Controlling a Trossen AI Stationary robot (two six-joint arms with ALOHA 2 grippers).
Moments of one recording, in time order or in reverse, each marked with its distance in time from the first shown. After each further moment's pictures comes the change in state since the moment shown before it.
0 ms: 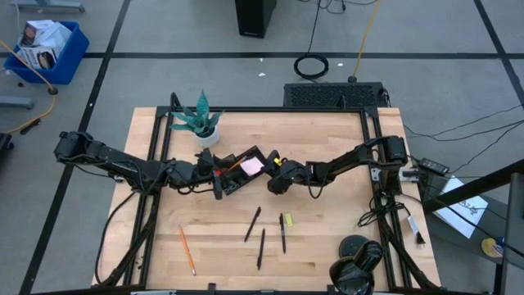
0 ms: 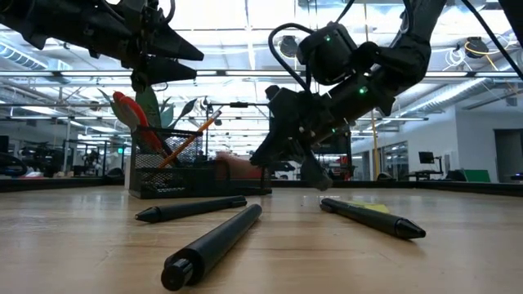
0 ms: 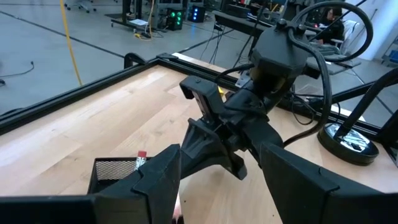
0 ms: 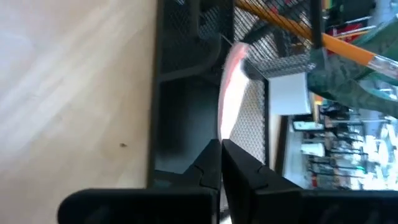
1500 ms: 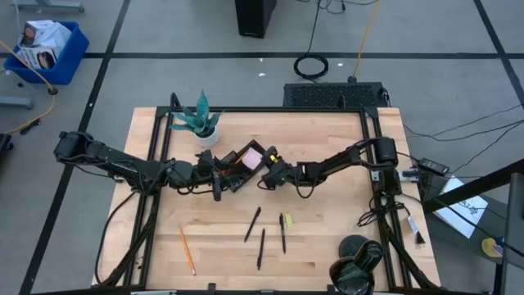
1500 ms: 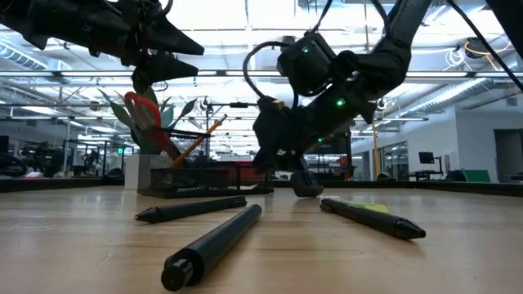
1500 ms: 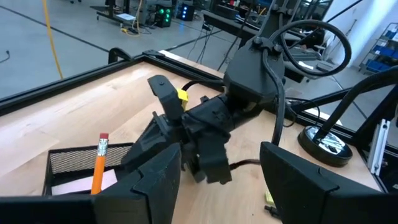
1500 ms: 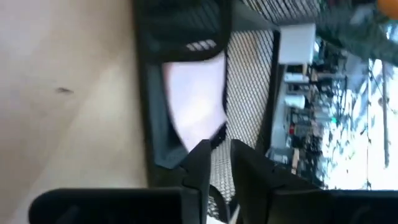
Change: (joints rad) left arm -0.002 0.000 0.000 0.017 0.051 -0.048; right arm 0.003 0.103 0.098 -0.155 0.241 -0.012
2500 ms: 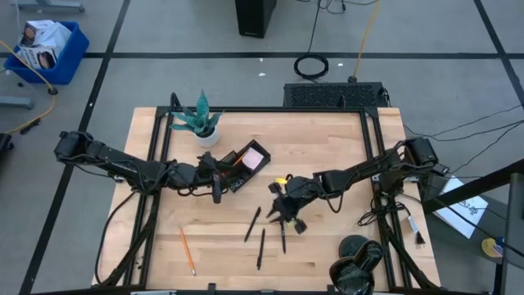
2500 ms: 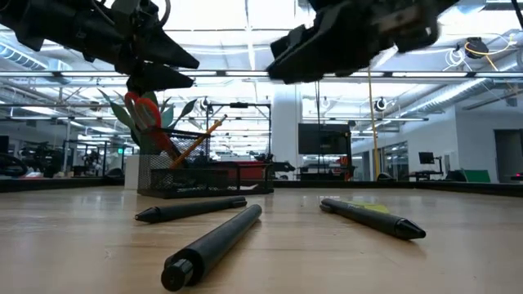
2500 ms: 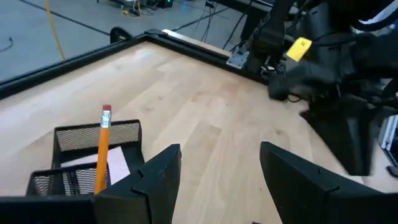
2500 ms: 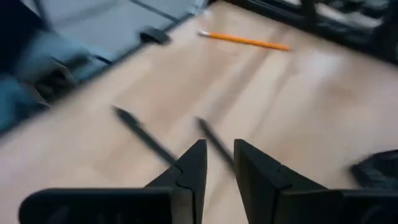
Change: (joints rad) left arm -0.011 0.000 0.000 -0.093 0.000 -0.010; right arm 0.207 -0.347 -0.008 -0.212 -0.839 0.808
